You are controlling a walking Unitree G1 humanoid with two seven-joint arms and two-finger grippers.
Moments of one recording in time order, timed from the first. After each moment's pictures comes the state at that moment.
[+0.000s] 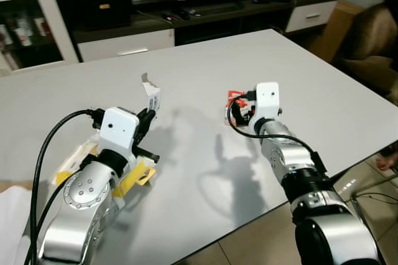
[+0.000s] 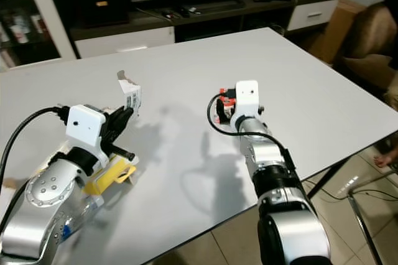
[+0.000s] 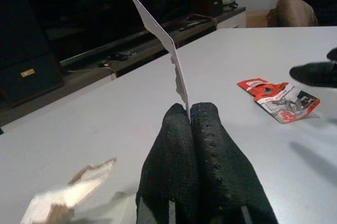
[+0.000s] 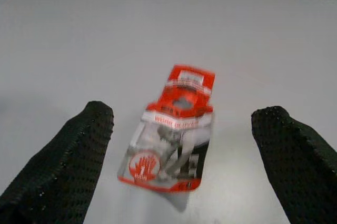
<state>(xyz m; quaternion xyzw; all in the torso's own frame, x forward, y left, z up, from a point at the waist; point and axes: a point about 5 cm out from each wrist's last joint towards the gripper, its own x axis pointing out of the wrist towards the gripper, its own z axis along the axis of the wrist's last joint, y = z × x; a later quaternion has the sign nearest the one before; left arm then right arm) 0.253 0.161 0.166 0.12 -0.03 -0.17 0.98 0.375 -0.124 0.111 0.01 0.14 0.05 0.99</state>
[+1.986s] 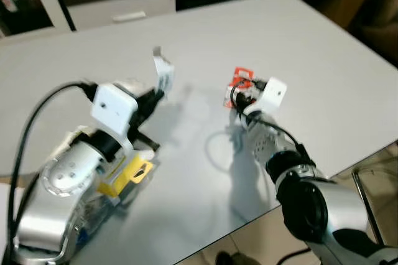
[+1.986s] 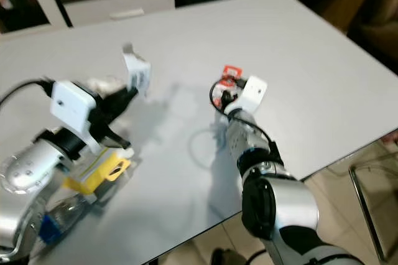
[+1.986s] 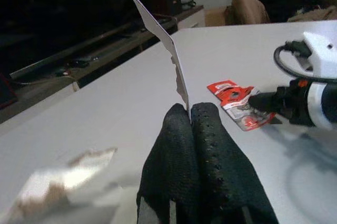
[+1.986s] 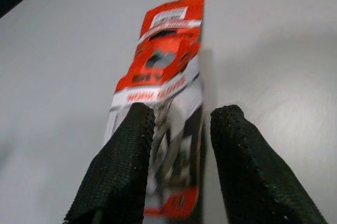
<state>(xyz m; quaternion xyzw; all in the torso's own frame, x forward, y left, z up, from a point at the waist) 0.251 0.159 0.217 0.15 -0.09 -0.25 0.95 0.392 -0.107 0.127 0.25 0.12 -0.02 0.96</state>
